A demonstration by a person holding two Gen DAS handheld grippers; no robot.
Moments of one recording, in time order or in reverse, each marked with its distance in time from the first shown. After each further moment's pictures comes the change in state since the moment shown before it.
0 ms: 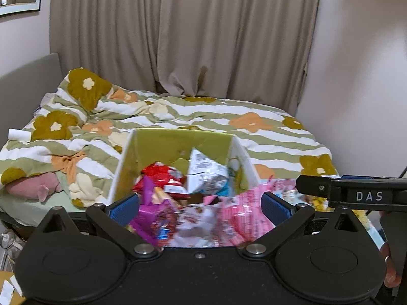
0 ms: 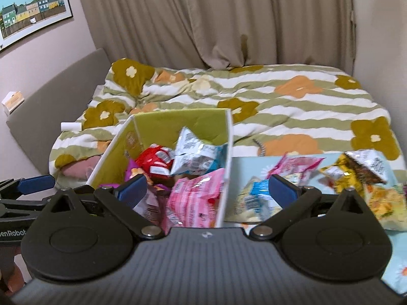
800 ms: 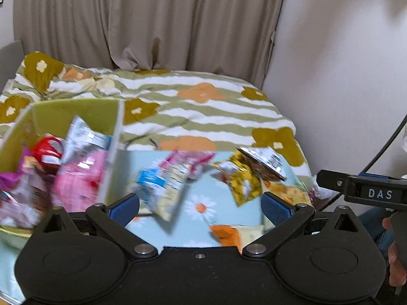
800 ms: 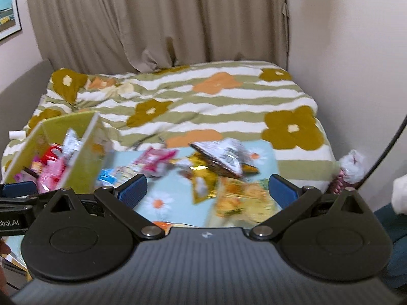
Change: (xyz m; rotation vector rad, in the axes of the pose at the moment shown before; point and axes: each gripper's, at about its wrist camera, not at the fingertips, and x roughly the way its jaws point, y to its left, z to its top) left arm 0.076 -0.225 -0.035 0.014 0.125 -0.072; right arm -0.046 -0.250 -0.028 0.061 0.024 -0.191
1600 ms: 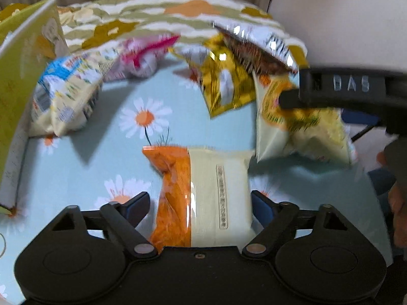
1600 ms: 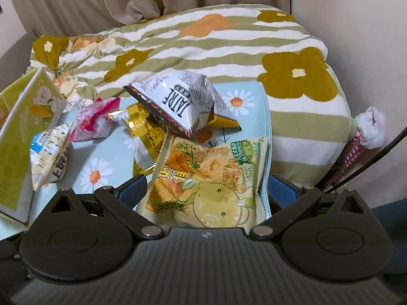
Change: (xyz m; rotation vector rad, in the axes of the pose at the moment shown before) left arm 0.152 -0.066 -0.079 0.020 0.344 0.049; right arm 0.143 -0.058 -0.027 0.022 0.222 0.027
